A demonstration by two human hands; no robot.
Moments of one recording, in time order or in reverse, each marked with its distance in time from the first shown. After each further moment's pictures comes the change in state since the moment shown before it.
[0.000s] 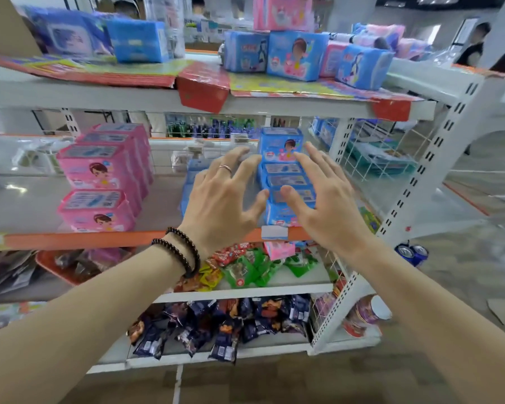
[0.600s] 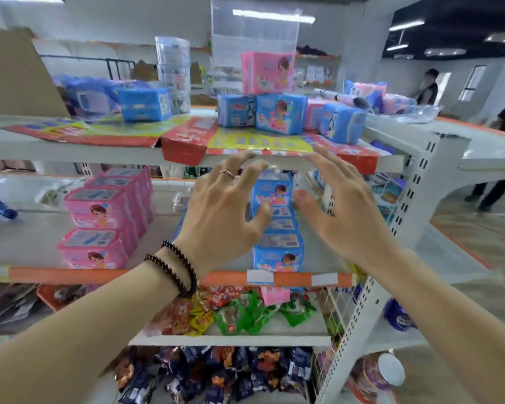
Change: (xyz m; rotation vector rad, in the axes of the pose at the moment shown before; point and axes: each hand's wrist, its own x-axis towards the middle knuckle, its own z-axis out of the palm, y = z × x) left_hand 0.053 0.085 -0.031 0.021 0.175 0.055; right_hand 0.034 0.038 -0.102 0.047 0.095 -0.178
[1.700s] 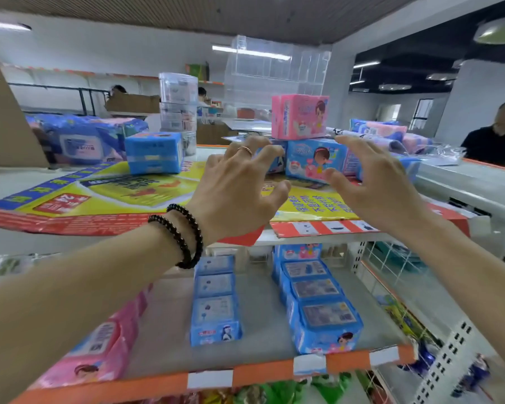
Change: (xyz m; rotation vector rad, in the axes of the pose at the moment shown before) left_hand 0.152 -0.176 -0.020 0.032 -0.145 0.105; right_hand 0.193 -0.012 0.080 -0.237 0.124 0.134
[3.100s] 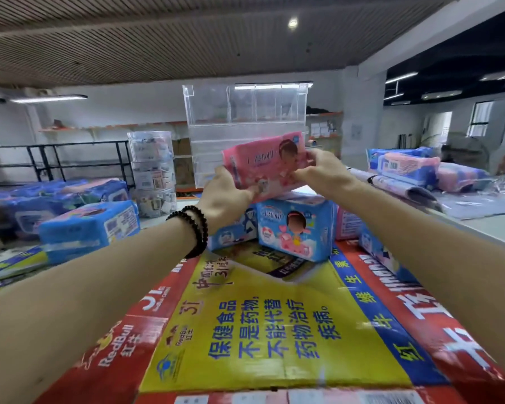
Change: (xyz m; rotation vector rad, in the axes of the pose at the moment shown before) left_hand 0.236 -0.031 0.123 -0.476 0.059 -0.559; right_hand 0.239 0.160 0.093 0.581 -0.276 0.219
